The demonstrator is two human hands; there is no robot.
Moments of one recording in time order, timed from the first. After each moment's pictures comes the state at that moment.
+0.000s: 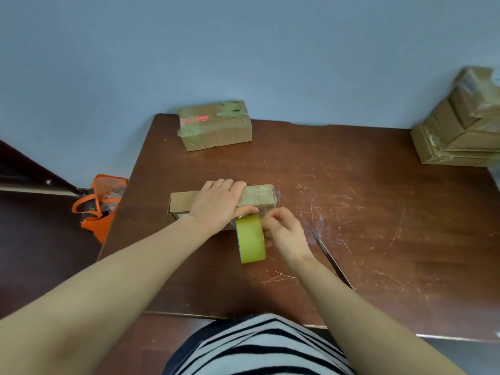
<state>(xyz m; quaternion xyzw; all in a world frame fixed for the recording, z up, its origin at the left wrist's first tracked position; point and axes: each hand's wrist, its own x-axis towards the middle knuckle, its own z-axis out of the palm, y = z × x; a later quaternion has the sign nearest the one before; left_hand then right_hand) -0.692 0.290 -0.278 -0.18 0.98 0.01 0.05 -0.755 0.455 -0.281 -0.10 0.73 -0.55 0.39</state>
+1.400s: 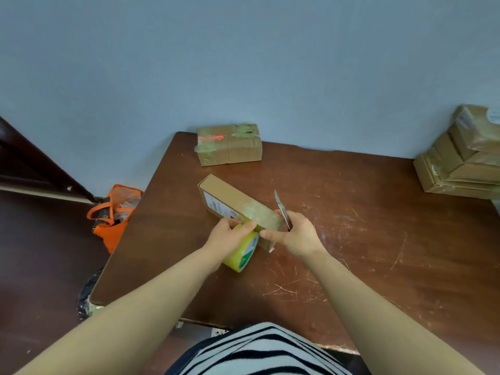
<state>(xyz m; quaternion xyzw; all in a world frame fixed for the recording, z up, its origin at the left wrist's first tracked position) -0.664 0.341 -0.275 -0.50 0.64 0.59 0.00 -0.791 0.461 -0.267 -0.25 0.79 -0.43 0.35</state>
